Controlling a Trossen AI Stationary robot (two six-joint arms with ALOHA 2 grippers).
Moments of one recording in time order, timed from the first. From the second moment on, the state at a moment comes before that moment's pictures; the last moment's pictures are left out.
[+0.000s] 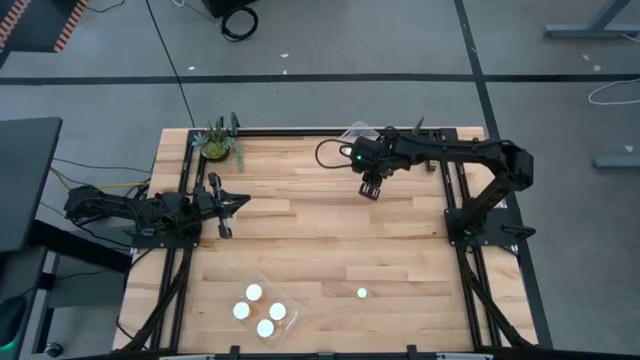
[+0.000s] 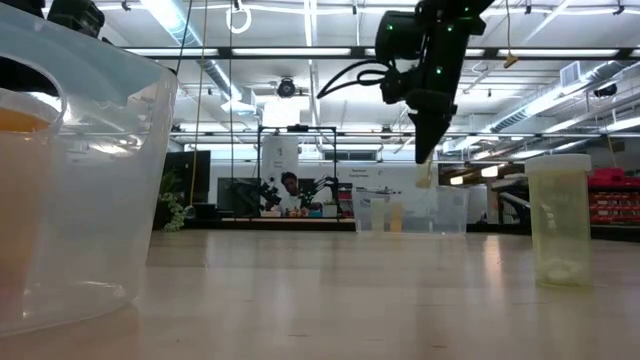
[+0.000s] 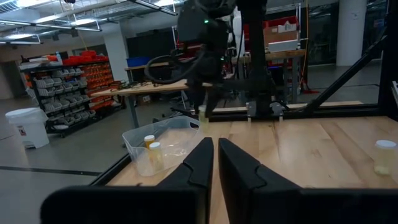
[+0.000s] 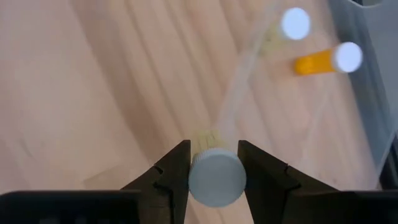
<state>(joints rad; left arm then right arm) -0.15 0.19 0.01 0.29 -0.44 0.17 -0.31 1.58 1.25 -0.94 0.19 0.05</state>
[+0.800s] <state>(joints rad) -0.15 0.19 0.01 0.29 -0.44 0.17 -0.52 1.58 1.25 -0.91 0.16 -0.05</state>
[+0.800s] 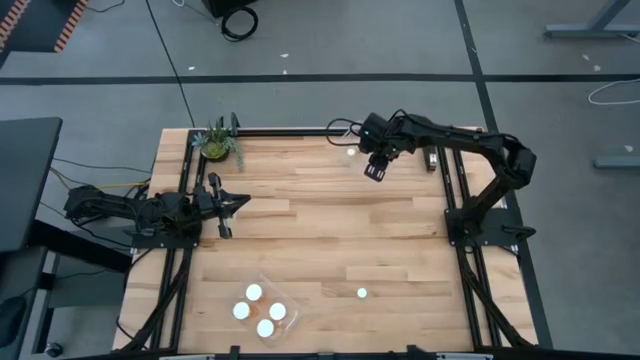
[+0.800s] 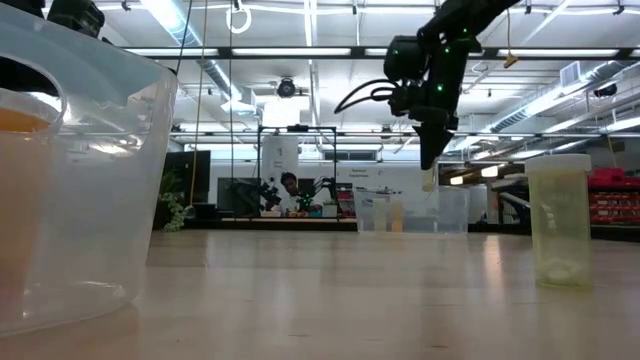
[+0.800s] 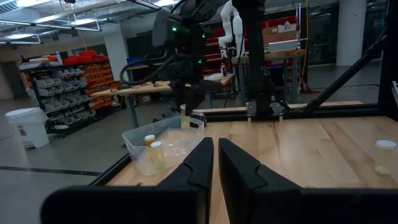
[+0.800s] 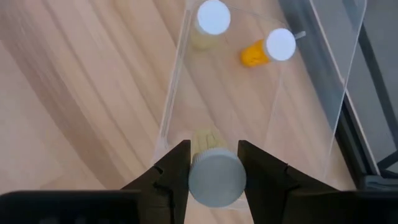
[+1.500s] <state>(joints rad) -0.15 0.19 0.01 0.29 -0.44 0.17 -0.57 1.58 1.20 -0.81 0.14 -0.06</state>
